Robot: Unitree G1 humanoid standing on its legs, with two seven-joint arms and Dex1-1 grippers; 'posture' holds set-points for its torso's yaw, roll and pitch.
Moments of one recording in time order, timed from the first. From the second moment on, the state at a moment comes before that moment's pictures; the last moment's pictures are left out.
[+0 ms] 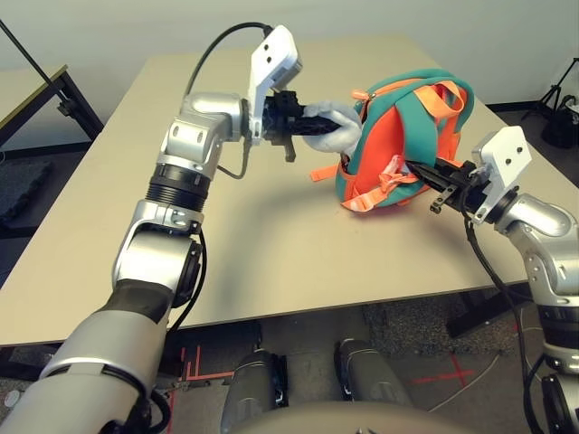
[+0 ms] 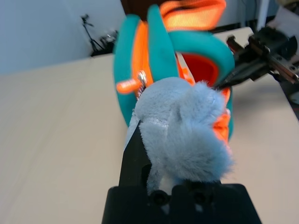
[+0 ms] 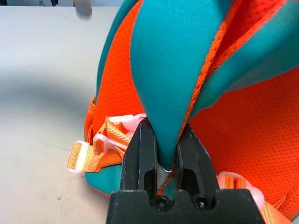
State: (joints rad) left arm -1.15 0.38 -0.08 0.57 -0.20 0.35 -1.21; right arm -0.29 -0.59 -0.14 -0.10 0.31 0.25 0.72
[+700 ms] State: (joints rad) left arm -0.86 0.41 -0.17 0.41 -0.21 0.49 -1.25; right arm -0.29 -0.59 -0.13 -0.09 0.31 0.25 0.72
